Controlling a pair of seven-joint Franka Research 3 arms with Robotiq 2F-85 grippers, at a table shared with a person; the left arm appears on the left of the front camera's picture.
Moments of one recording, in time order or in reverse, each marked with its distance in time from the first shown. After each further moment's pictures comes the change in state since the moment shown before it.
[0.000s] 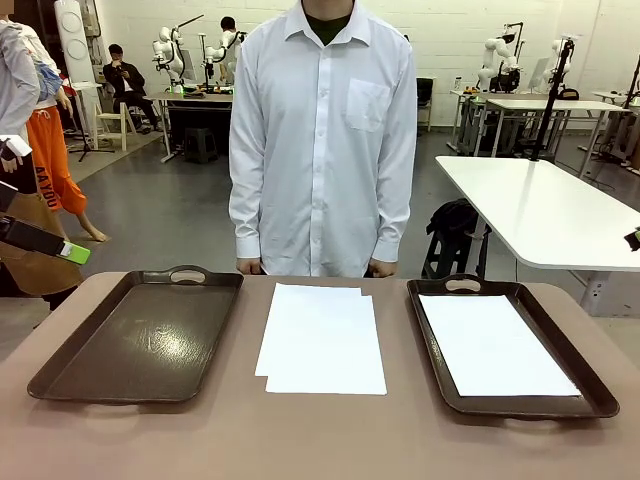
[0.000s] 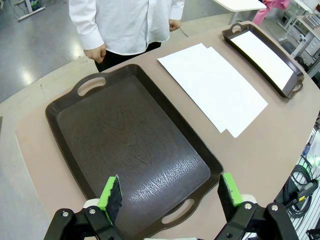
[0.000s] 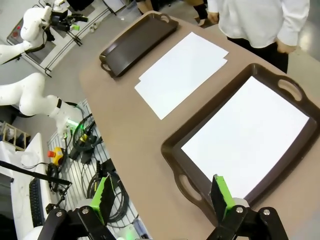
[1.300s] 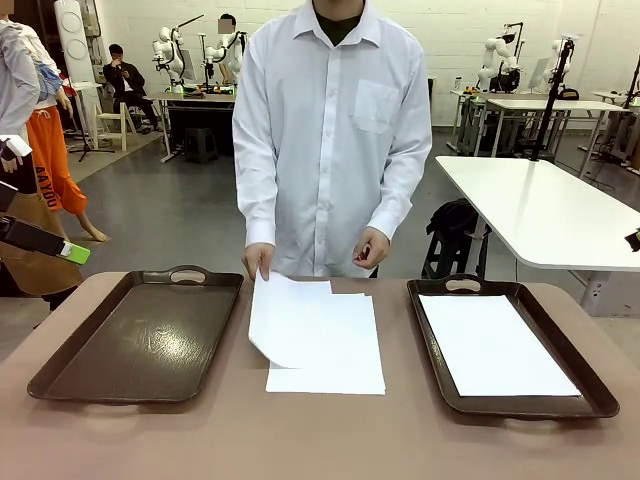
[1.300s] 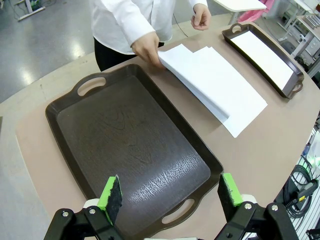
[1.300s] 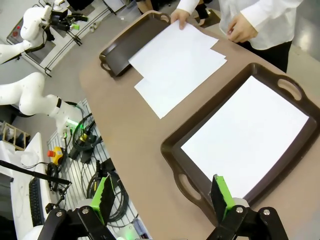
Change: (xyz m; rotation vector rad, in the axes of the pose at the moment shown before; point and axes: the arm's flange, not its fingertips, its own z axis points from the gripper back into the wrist) left arm 0.000 0.000 0.000 0.000 0.000 0.000; right arm -0.001 0.000 0.001 -0.002 0.001 0.001
